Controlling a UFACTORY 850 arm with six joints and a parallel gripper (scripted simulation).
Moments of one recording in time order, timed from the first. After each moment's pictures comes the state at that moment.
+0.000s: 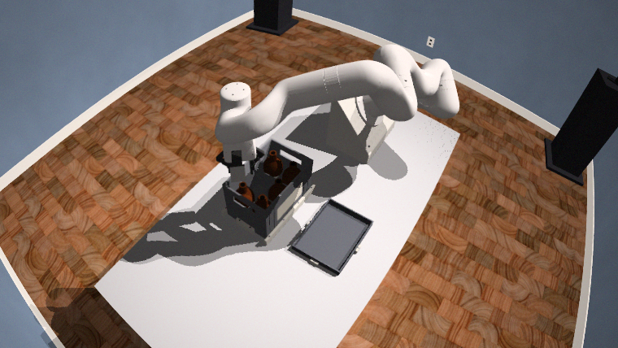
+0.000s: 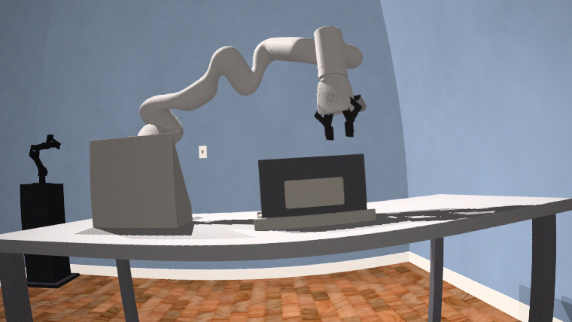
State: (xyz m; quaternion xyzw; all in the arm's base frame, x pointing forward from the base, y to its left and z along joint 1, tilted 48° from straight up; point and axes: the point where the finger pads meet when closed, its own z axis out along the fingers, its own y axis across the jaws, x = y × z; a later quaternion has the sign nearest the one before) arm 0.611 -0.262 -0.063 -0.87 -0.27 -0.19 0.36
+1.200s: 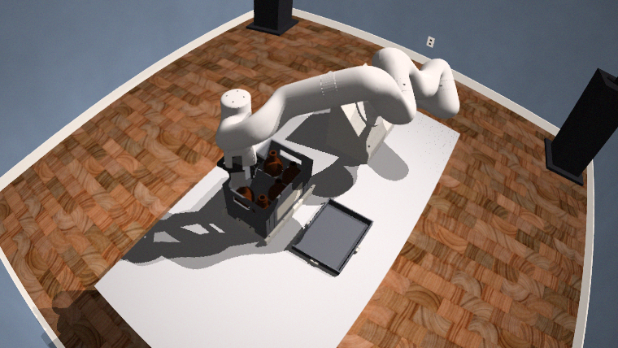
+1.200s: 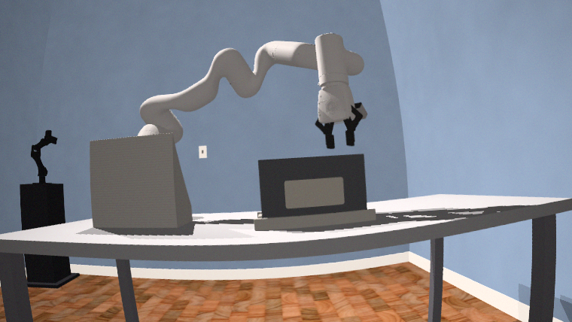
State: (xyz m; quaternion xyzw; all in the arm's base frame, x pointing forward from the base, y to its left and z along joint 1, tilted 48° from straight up) arm 0.614 -0.244 -0.079 -0.87 -0.27 -0.19 0.36
